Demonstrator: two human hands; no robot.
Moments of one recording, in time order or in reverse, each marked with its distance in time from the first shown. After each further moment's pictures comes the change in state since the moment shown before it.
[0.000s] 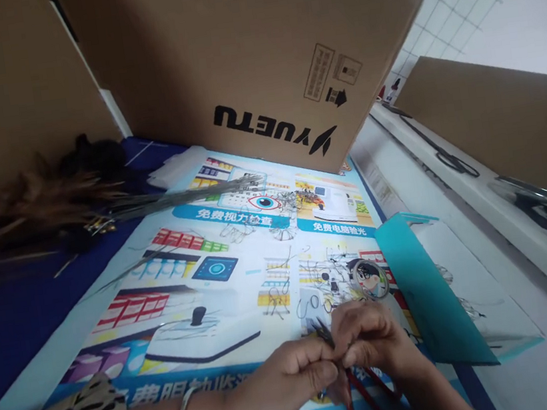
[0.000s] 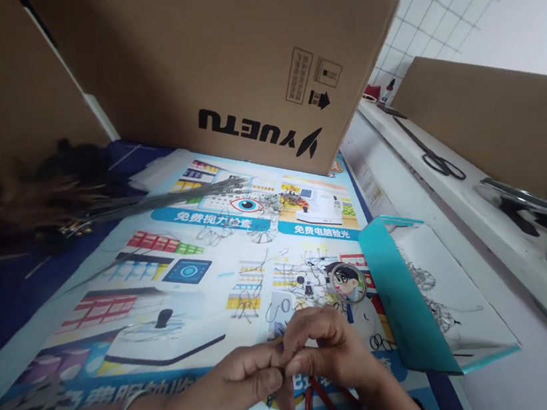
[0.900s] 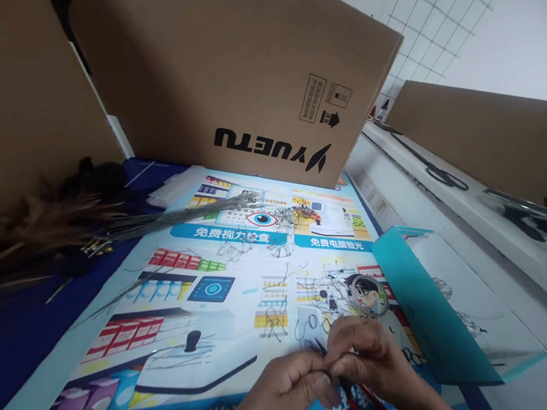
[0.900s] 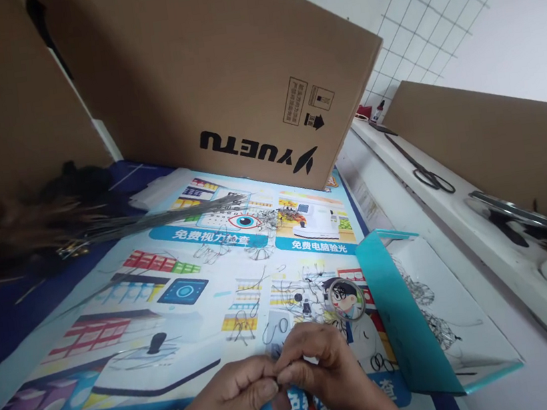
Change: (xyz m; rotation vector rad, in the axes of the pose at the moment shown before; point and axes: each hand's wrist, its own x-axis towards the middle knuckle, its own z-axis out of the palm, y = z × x) left_hand 0.006 0.007 -0.009 0.258 0.102 0.051; right_hand 0.003 0.007 0.002 -0.223 0.058 -0.183
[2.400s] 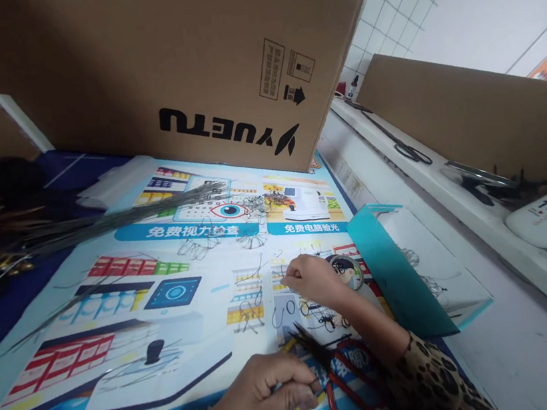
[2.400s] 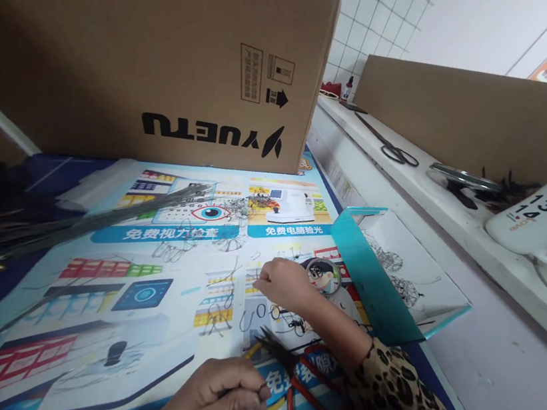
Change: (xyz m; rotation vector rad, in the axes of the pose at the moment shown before) left_hand 0.004 -0.018 0.003 0.159 -0.134 0.001; right_hand 0.065 0.055 -0.018 -1.051 -0.065 0.418
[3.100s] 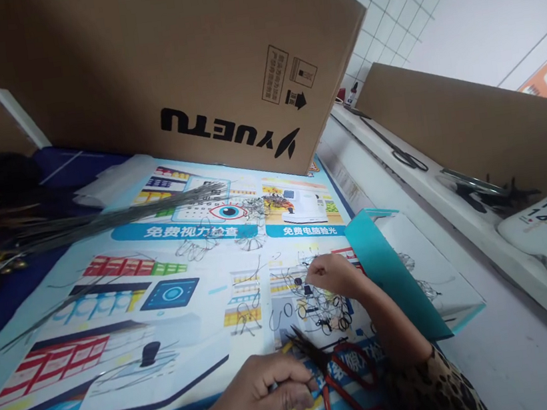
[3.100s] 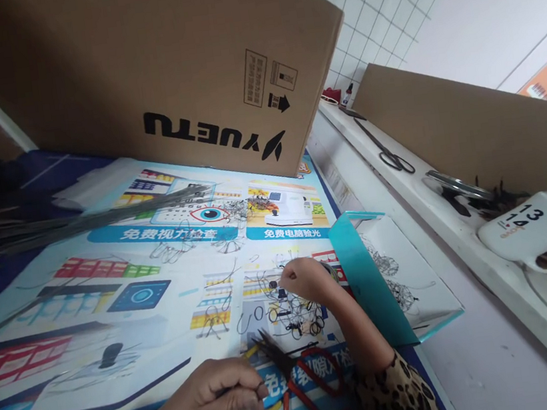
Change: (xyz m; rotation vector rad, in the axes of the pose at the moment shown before) left_hand 0.000 0.004 -0.001 -0.039 0.007 -0.051; right_hand -0.015 0.038 -0.025 0.155 -0.041 0.027
